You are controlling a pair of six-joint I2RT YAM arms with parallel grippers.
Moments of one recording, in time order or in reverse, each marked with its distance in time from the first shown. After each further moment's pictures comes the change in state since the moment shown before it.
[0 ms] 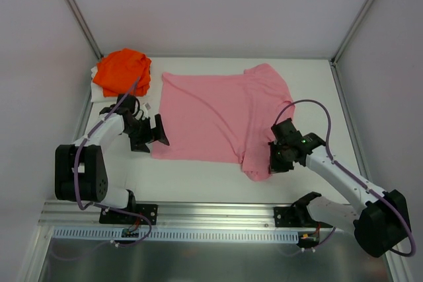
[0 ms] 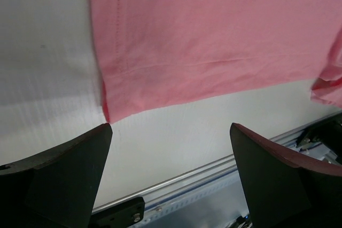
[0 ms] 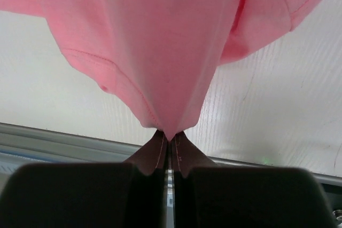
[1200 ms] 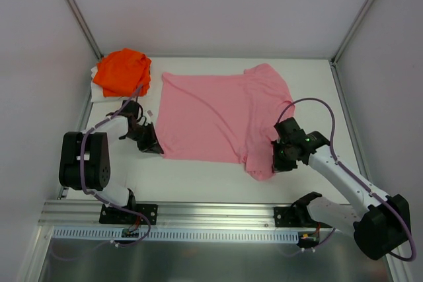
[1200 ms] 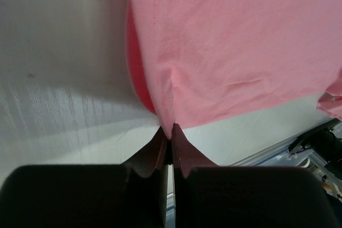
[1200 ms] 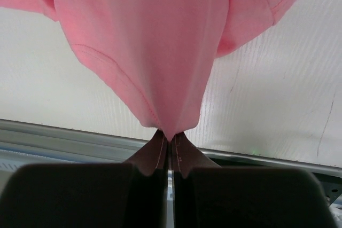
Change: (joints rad) left arm 0.000 0.131 -0.085 0.157 0.018 -0.061; right arm -0.031 -0.019 0.035 -0.074 0.008 -0.041
